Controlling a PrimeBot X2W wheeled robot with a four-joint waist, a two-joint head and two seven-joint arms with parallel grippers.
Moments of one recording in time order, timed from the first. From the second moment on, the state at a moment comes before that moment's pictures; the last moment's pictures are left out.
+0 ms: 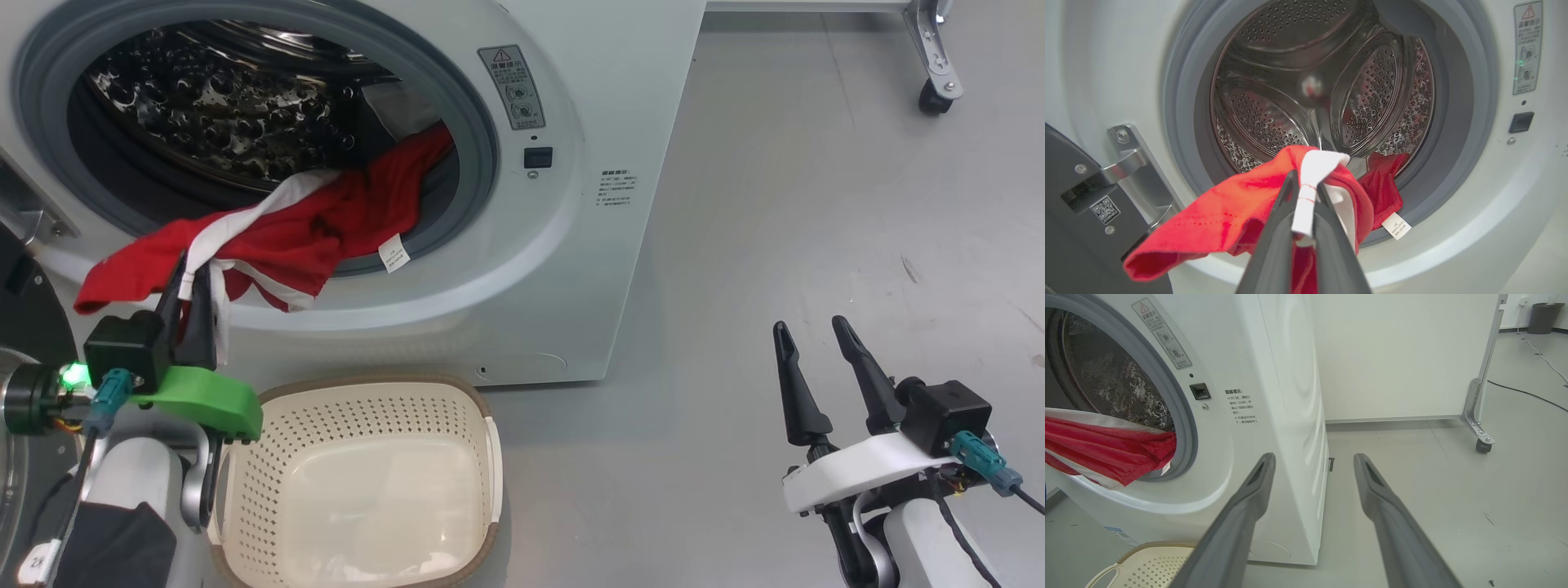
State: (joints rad) left arm -0.38 0.12 -0.08 0.46 -0.18 0.00 -0.25; right arm -0.10 -0.13 0.19 0.22 0.40 0.12 -0.25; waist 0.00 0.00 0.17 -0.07
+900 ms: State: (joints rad) left arm -0.21 0.10 -0.13 0.32 -0.14 0.02 -0.20; right arm -0.09 -0.11 0.21 0.20 0.40 0.12 -0.25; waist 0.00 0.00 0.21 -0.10
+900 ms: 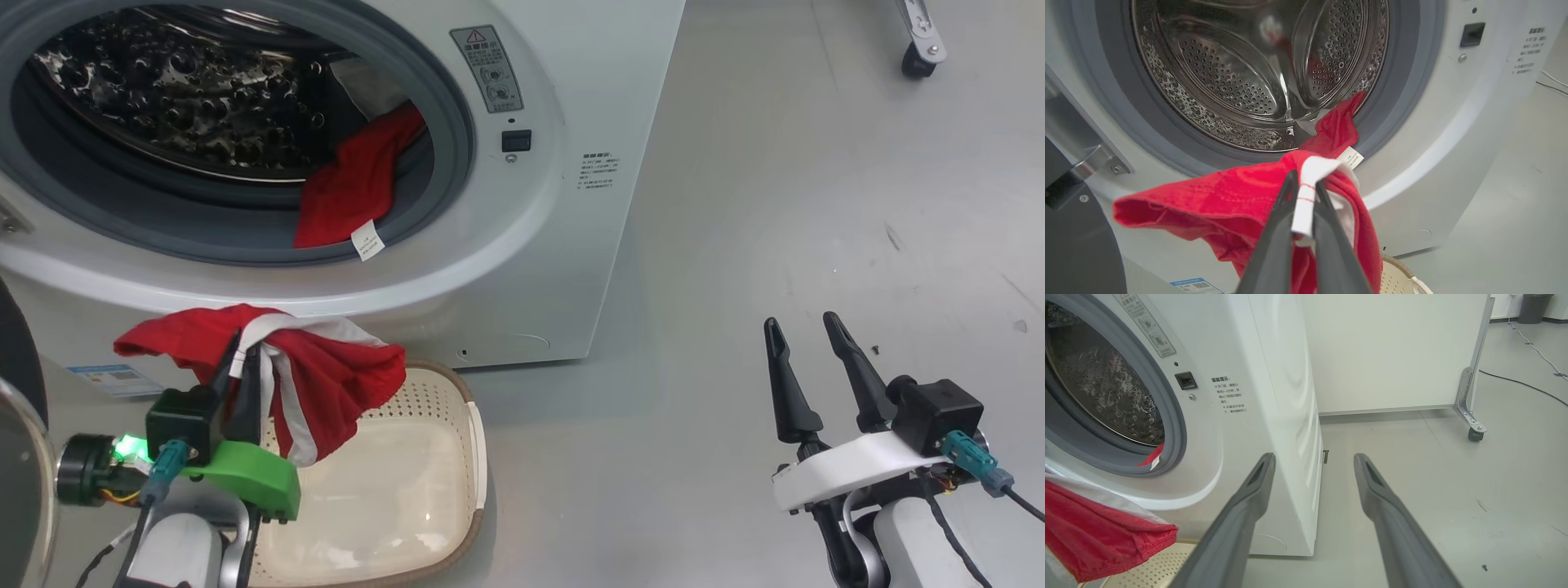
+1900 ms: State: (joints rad) left arm -0.32 0.09 -0.15 0.60 -0.16 0.01 0.04; right arm -0.22 -0.12 0.22 0.17 0.42 0.12 -0.25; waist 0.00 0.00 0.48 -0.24
